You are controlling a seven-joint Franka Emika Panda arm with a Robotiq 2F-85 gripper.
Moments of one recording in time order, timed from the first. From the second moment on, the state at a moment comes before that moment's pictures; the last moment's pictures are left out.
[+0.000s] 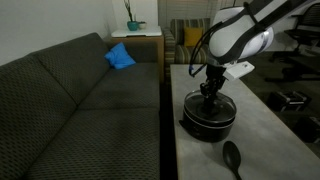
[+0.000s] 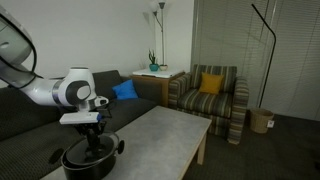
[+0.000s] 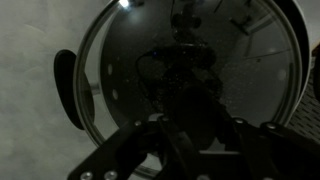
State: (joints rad) arm 0.20 1.39 0.06 -1.01 -0.11 2.43 -0.15
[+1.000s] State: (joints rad) arm 0.22 1.39 0.06 -1.01 -0.11 2.41 -0.12
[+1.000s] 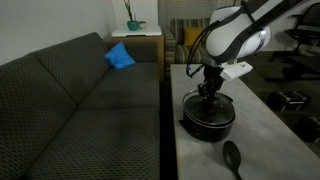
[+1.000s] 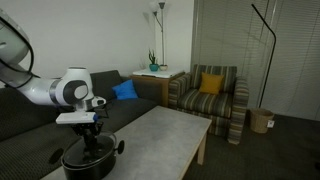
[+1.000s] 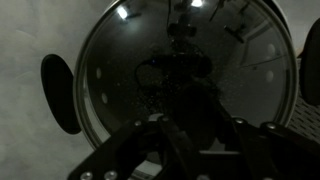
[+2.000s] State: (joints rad) arm 0.23 1.37 0.05 -1.08 -0.11 2.41 -0.01
